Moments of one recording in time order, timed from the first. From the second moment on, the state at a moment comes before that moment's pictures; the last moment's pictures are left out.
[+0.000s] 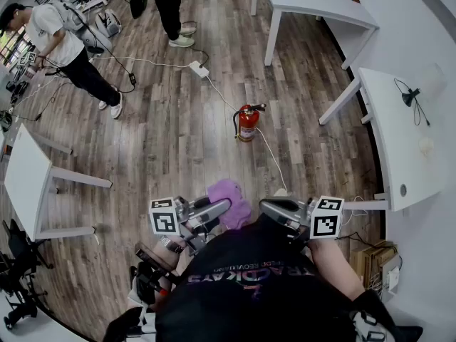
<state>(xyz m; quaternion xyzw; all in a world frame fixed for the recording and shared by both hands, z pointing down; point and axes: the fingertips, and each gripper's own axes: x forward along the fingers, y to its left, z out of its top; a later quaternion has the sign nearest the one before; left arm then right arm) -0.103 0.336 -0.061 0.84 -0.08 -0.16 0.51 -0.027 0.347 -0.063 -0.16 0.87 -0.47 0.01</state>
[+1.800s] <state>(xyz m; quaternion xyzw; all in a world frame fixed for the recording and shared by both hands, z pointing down) -0.066 0.220 -0.042 0.82 -0.14 -0.18 0.52 0.034 0.215 -0.055 -0.14 0.85 -0.50 0.02</state>
